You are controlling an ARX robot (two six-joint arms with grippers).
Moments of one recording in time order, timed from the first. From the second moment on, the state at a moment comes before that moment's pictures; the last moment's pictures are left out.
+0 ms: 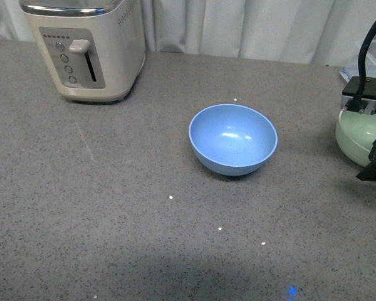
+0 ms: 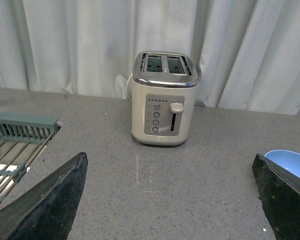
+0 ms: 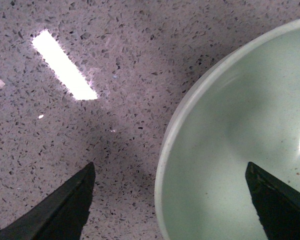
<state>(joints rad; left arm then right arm) 0.00 0.00 0.02 0.00 0.00 0.00 -0.06 2.09 1.24 -0.44 -0.15 -0.97</state>
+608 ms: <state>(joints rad) 0.00 0.00 0.02 0.00 0.00 0.00 -0.05 2.08 1.24 -0.42 -0.13 -1.00</state>
